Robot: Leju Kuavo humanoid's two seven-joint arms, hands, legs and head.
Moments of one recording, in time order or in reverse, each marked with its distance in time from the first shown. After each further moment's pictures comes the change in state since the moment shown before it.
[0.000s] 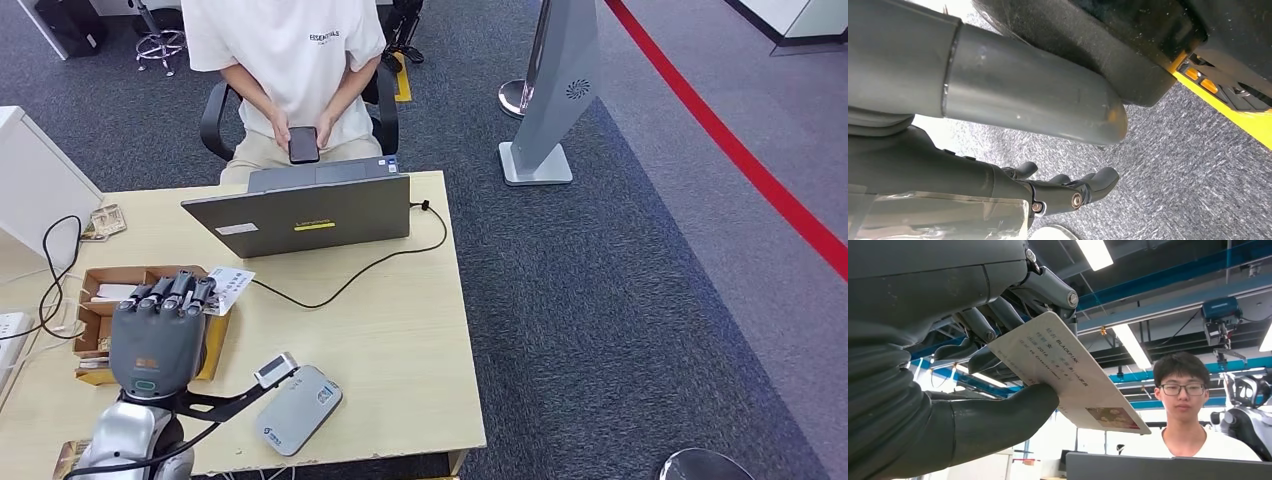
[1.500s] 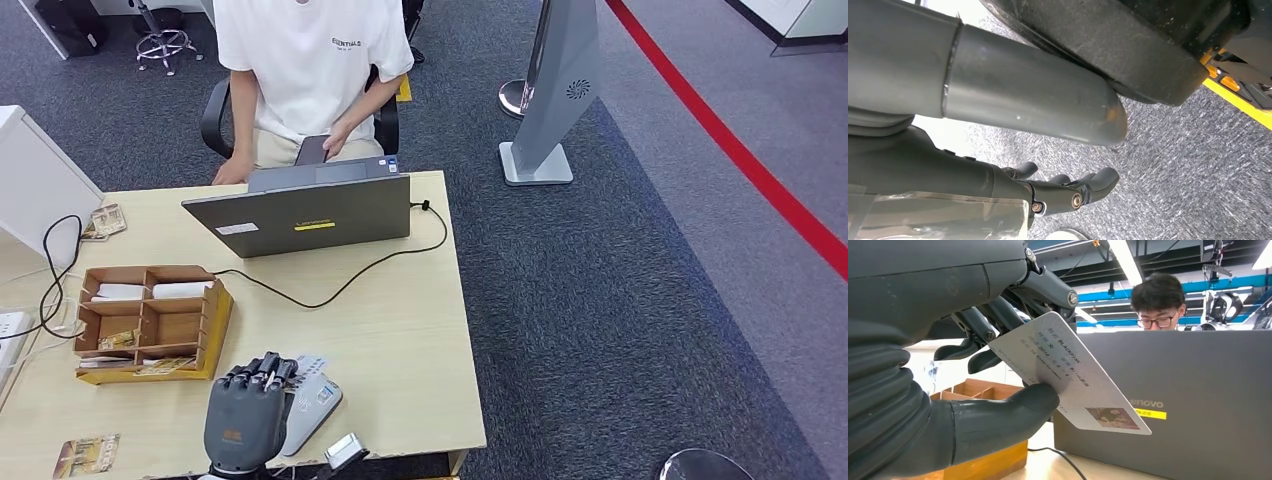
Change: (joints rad) left arm 0.245 -0.204 -0.061 0.122 0.021 0.053 -0.078; right arm 0.008 0.001 0.000 0.000 -0.005 -0.009 0.050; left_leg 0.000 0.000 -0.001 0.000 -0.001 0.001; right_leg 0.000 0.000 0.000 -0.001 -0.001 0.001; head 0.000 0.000
